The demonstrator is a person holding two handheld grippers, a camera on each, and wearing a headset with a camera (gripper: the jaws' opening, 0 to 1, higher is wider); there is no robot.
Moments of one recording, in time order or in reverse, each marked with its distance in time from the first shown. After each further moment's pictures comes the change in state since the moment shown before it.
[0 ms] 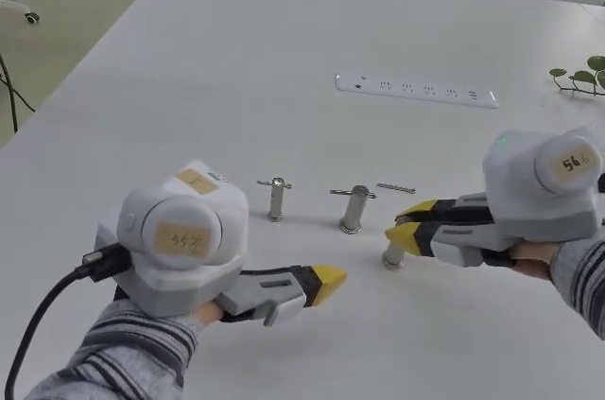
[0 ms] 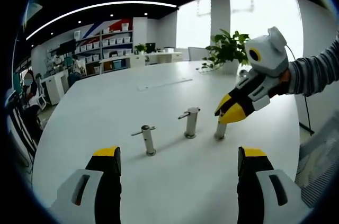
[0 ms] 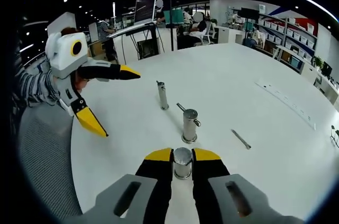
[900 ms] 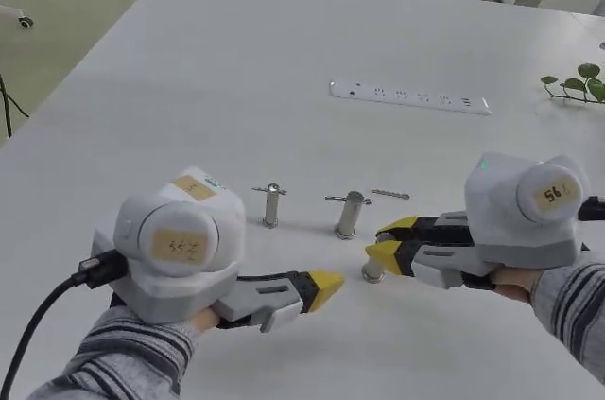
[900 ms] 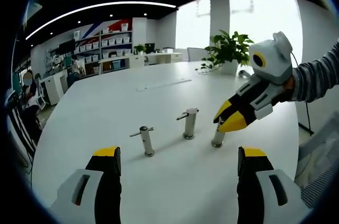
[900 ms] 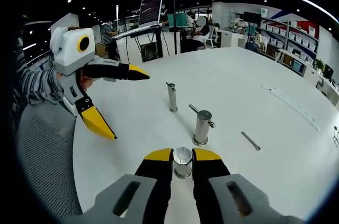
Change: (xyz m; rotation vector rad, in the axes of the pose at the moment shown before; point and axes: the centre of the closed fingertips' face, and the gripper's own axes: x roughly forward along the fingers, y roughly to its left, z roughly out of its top) left arm 0.000 -0.002 0.001 0.000 -0.003 -0.008; right arm 0.006 0.011 -0.003 -0.007 -0.037 0.015
